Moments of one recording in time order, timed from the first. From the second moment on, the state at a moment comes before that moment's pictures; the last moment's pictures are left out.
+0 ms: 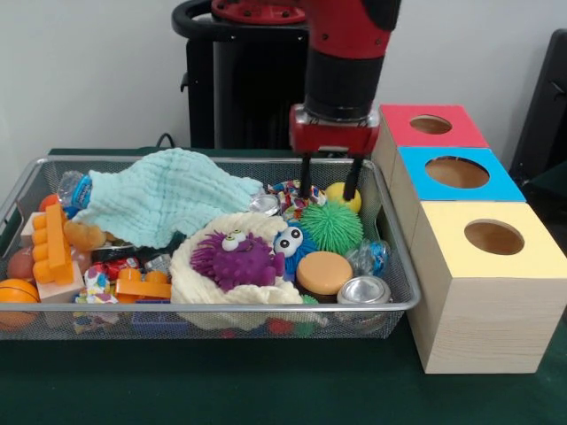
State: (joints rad) arm -0.17 -0.62 -0.03 1.78 -0.04 0.38 1.58
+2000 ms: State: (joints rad) arm -0.22 -0.46 0.03 1.63 -0.04 0.30 1.58
